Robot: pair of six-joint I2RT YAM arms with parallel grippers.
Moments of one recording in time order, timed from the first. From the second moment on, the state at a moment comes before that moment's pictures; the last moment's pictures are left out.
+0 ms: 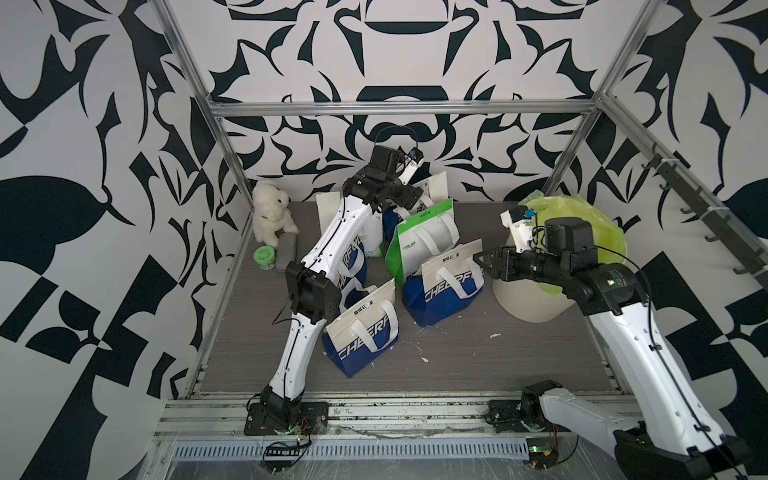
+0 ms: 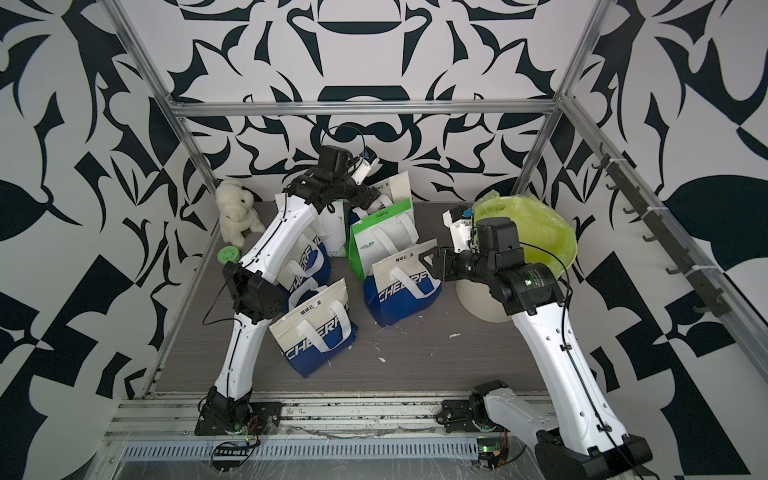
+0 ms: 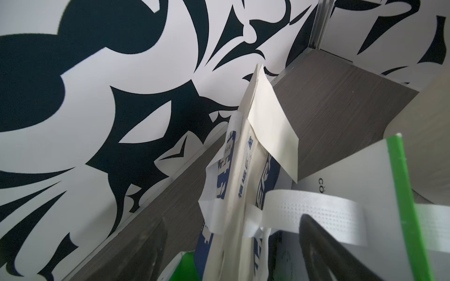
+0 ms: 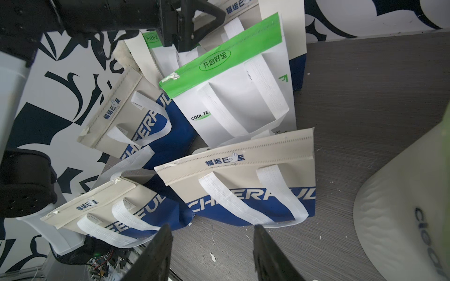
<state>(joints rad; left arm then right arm) -0.53 2.33 2.61 -0.82 0.14 0.29 0.26 1.05 1.35 -0.95 -0.40 0.26</state>
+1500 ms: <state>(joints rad) -0.49 2.36 2.60 -0.82 0.14 0.36 0.39 1.31 1.59 -0.84 -0.30 0.30</state>
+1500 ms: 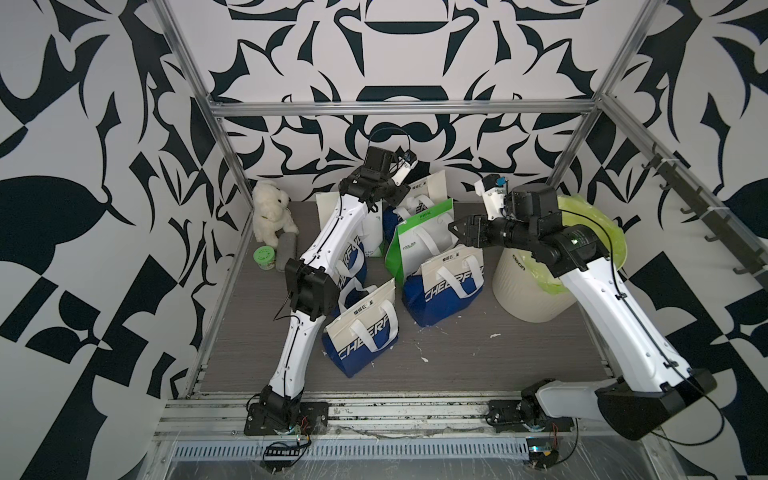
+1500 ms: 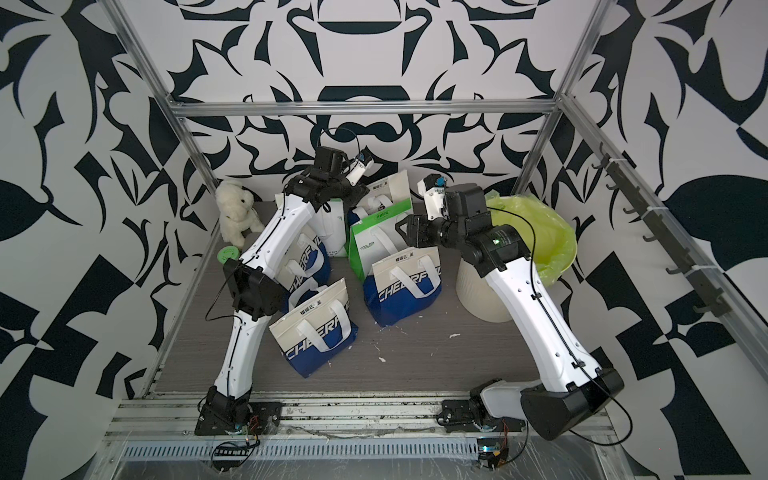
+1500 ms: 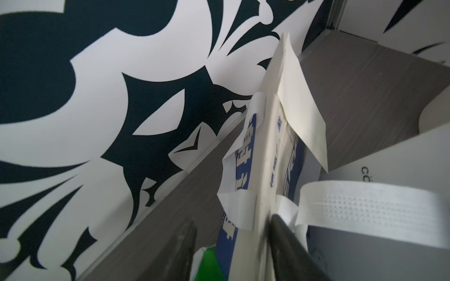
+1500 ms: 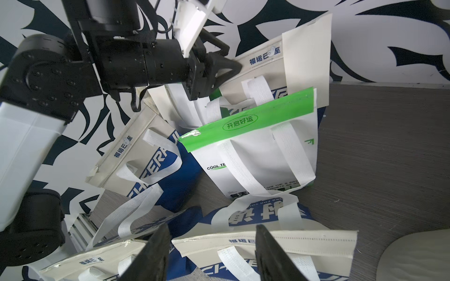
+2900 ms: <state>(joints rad) -0.48 2.03 2.16 -0.78 0.50 0.33 0.39 2.08 2.35 -1.03 0.07 0.15</state>
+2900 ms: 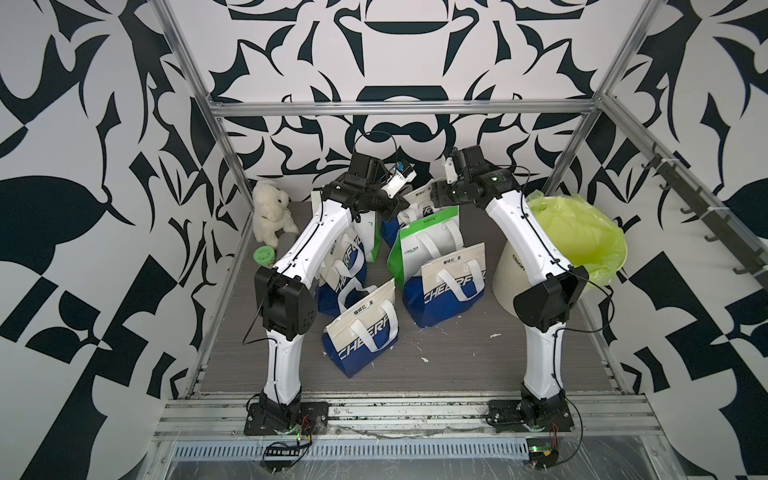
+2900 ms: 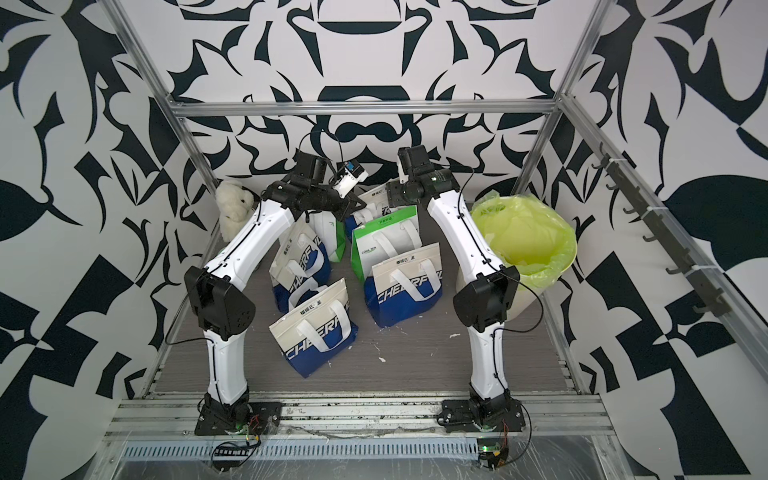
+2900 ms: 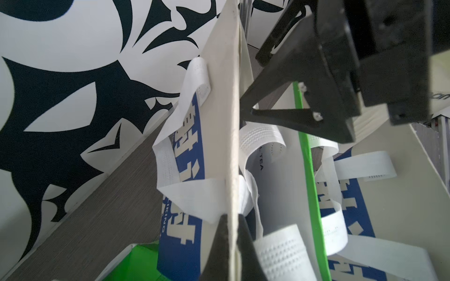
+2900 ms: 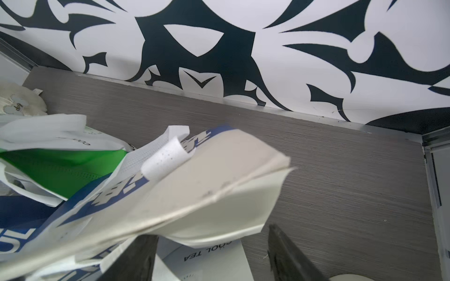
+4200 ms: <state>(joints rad) -0.48 1.99 2.06 -0.75 0.47 0.33 0.36 2.11 2.48 -1.06 0.28 0.01</state>
